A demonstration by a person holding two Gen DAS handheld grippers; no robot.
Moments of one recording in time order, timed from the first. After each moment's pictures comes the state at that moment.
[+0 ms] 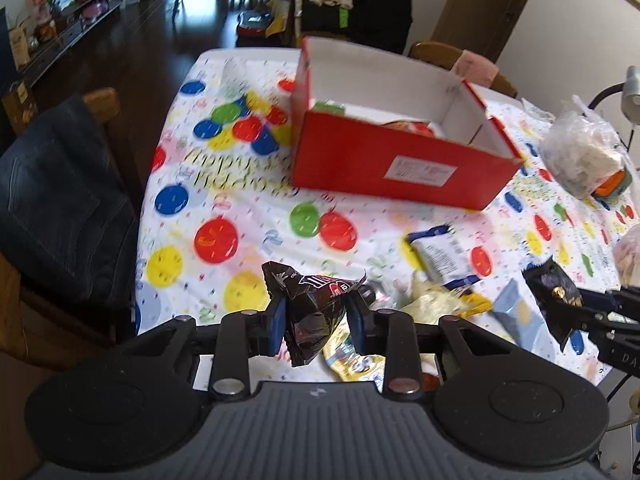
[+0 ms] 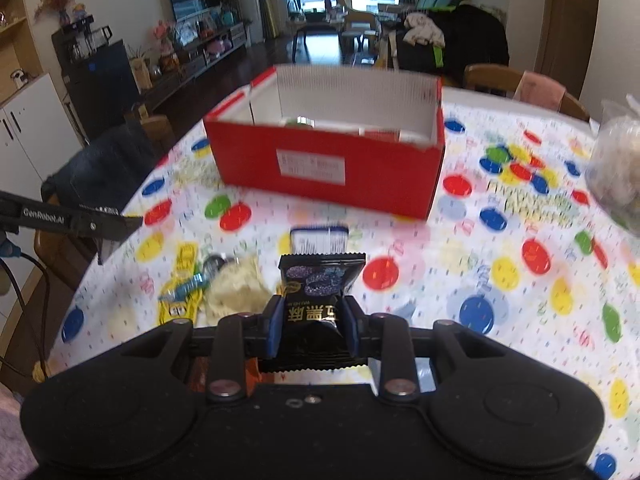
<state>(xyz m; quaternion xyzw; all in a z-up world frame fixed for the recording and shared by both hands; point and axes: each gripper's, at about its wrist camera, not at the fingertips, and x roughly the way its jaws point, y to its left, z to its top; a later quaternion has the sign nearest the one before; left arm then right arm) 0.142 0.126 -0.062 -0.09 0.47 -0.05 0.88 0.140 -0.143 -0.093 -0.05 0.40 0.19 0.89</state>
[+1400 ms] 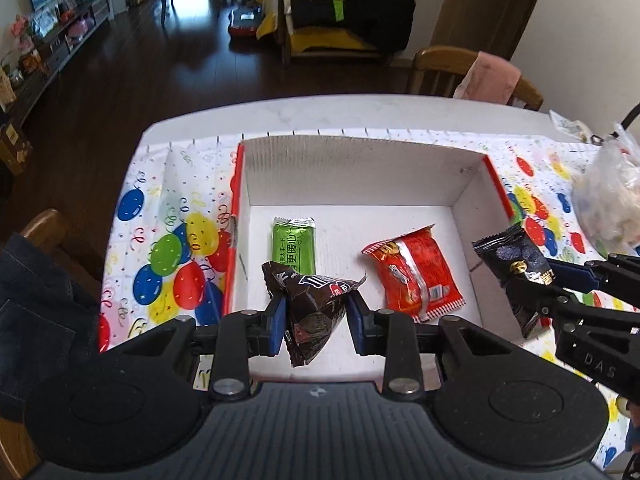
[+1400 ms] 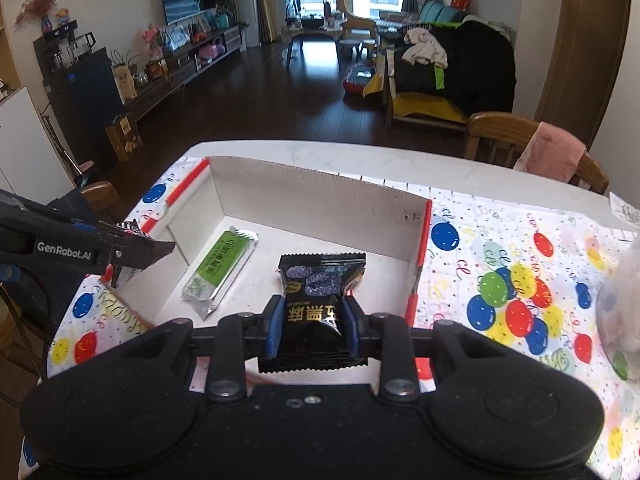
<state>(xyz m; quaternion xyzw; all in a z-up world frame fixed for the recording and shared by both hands) 0.369 0.062 -0.026 -0.04 0.51 -0.03 0.86 0.355 -0.128 -0.060 -0.07 0.42 0.20 0.89</state>
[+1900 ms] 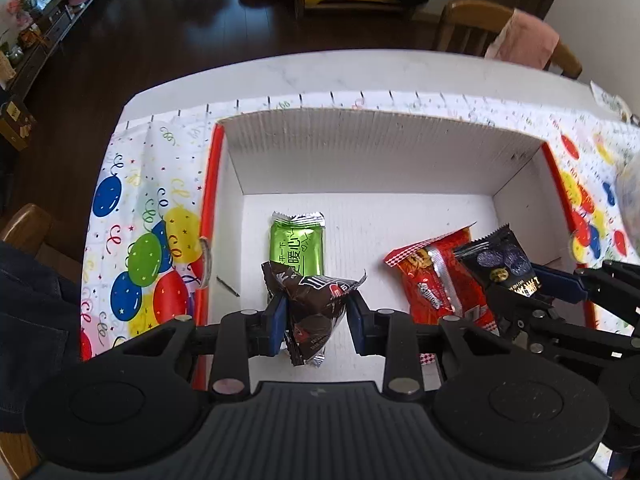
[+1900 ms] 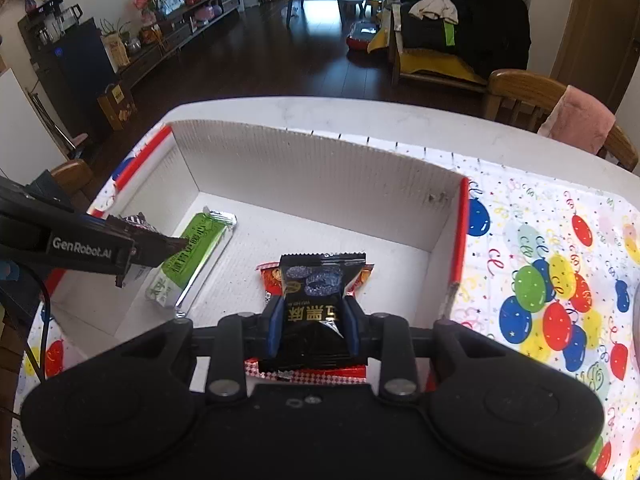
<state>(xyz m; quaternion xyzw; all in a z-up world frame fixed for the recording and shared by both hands) 0.436 0.048 -0.072 -0.02 0.57 -0.01 0.82 0.415 -0.107 -0.109 -0.08 0.47 0.20 0.85</state>
